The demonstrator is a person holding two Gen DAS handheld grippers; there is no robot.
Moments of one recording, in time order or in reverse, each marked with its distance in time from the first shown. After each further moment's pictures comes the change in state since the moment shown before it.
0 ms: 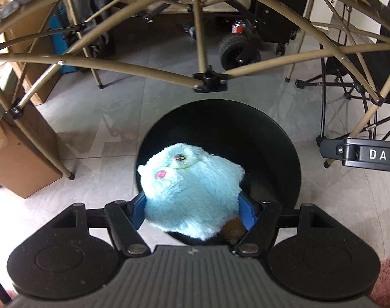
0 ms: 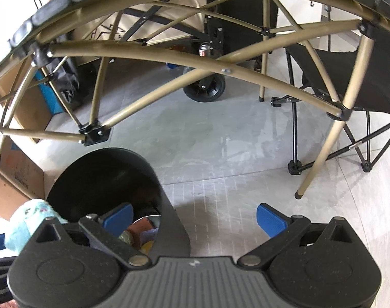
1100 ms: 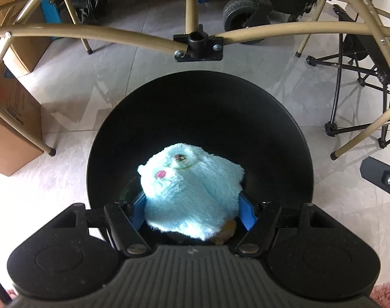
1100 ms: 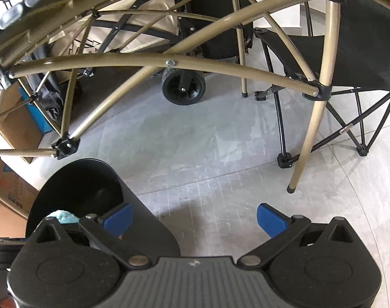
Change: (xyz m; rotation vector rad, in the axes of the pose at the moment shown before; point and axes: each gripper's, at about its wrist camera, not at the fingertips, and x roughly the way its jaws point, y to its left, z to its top) left arm 0.074 -0.020 0.026 -0.063 0.183 0.006; right arm 0.022 -0.040 -0.009 0.098 -0.017 -0.006
